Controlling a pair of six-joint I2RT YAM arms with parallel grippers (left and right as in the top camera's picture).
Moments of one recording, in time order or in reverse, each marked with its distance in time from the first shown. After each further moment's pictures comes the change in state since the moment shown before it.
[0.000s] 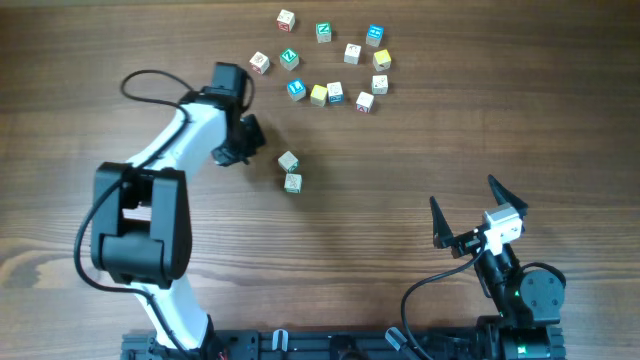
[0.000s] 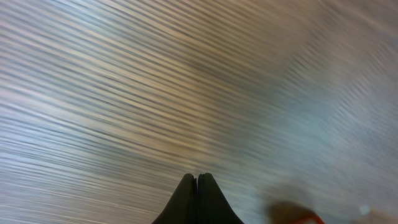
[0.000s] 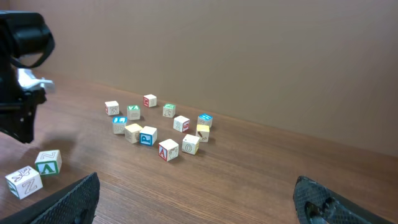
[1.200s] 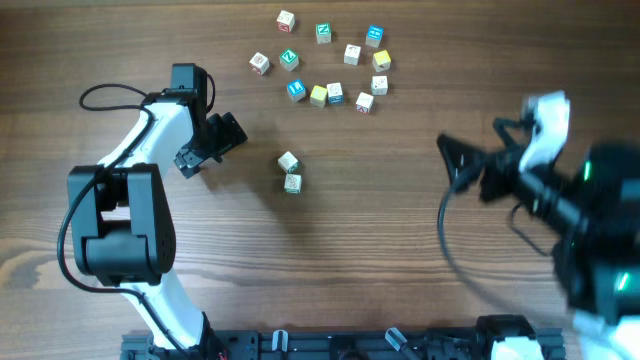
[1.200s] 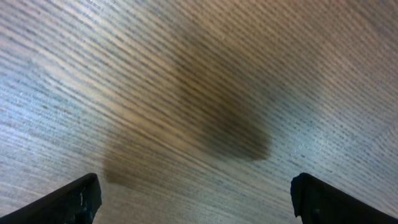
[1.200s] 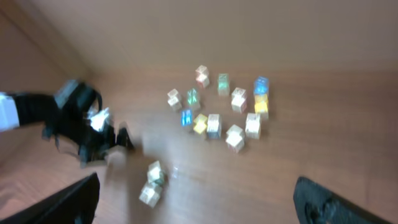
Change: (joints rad) left arm 0.135 0.002 -0.003 -0.027 -0.008 -0.020; right arm 0.001 0.900 1.138 -0.740 -0.158 0.243
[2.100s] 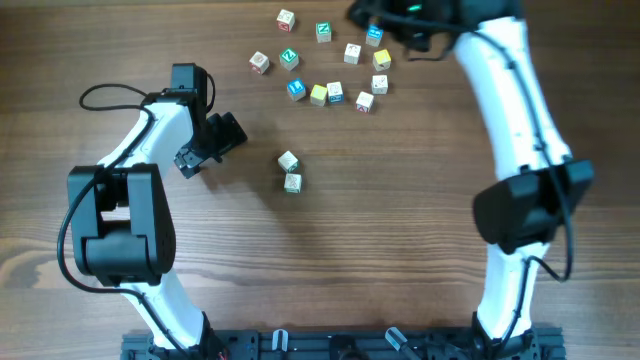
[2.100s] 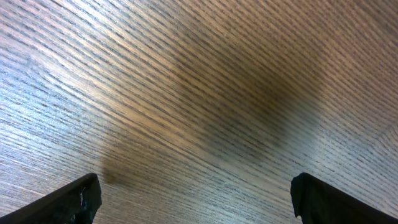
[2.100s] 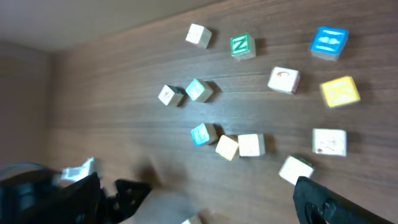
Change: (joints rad) left arm 0.000 0.001 -0.002 -0.002 0.000 0.000; right arm 0.269 1.277 1.131 -0.271 0.132 0.330
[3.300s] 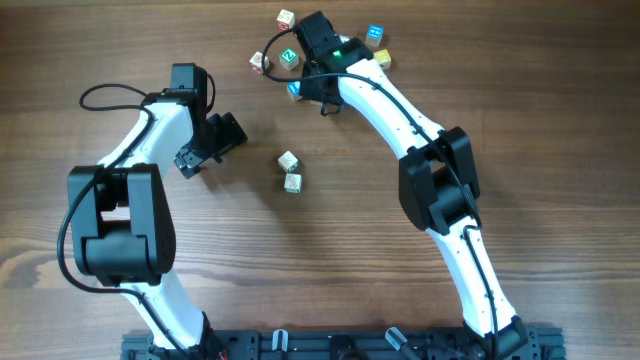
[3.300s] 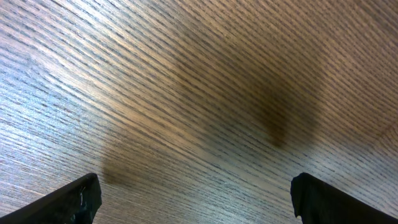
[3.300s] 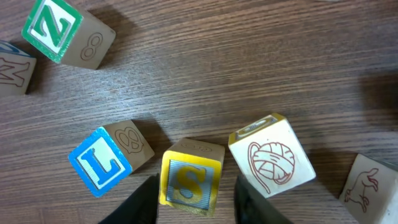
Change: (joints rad) left arm 0.000 0.000 0.000 0.000 0.000 0.000; right arm 0.242 0.344 0.000 0.081 0.424 0.206
